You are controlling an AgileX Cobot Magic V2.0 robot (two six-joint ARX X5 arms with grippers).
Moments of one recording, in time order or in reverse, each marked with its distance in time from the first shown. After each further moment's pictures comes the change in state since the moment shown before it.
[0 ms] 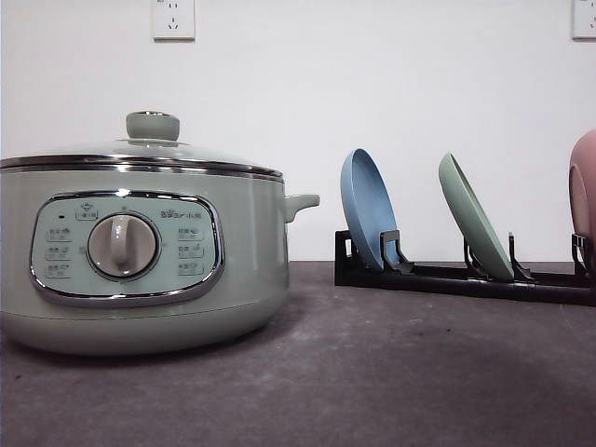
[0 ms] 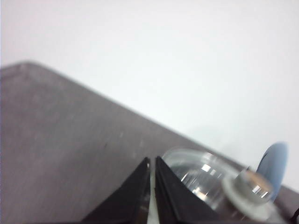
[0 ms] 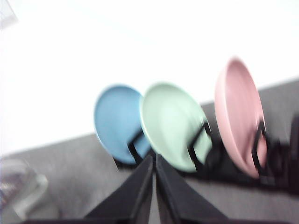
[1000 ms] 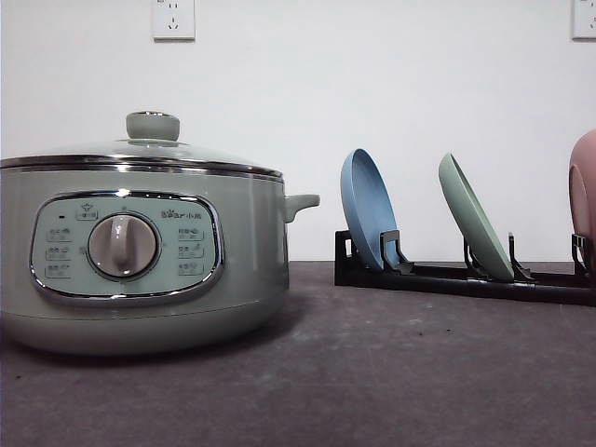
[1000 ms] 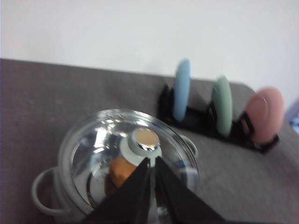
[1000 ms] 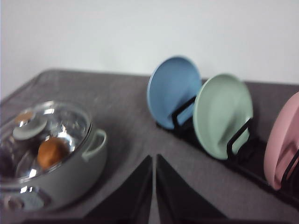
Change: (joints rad) left_arx -0.021 0.605 0.752 -0.528 0.471 0.343; right_arx 0.009 0.622 0.824 -0.610 -0.270 -0.326
